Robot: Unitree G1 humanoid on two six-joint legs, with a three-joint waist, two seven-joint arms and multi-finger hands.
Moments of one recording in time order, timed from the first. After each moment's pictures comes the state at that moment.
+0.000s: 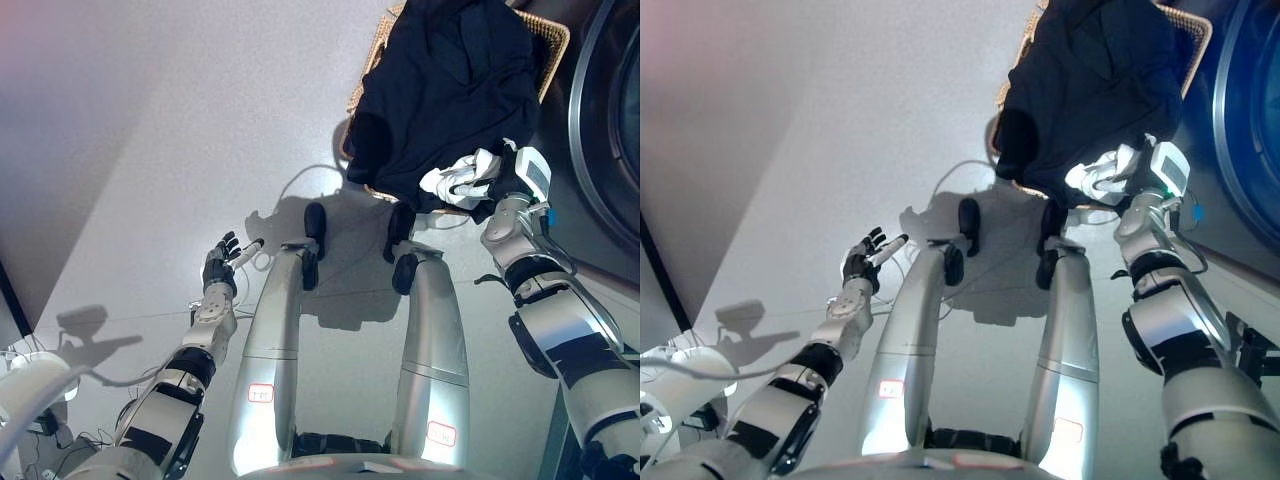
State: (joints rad) left arm -0.46 0.27 -0.25 0.91 -0.59 -0.18 0.30; right arm -1.00 -0.56 0.47 1.33 -0.05 -0.05 -0.50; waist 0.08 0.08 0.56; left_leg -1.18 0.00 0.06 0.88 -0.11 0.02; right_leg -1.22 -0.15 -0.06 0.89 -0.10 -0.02
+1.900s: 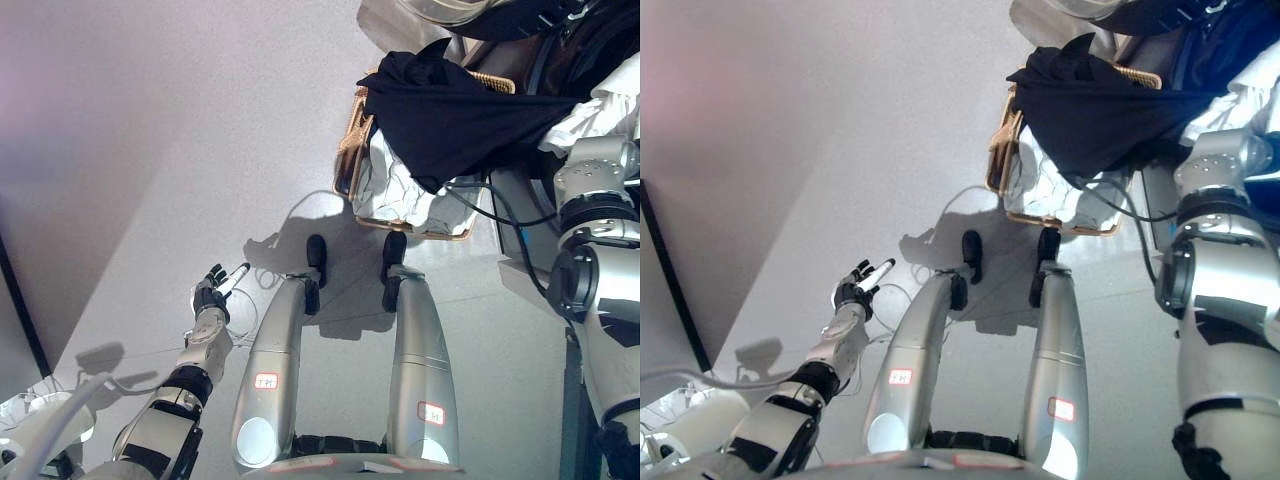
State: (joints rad) left arm -0.37 0.25 -0.20 0.95 -0.67 -0.13 0.34; right arm -1.25 -0.69 -0.15 1.29 1.11 -0.31 -0.74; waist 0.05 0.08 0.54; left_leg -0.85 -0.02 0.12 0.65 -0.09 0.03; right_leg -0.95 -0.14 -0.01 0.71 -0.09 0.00
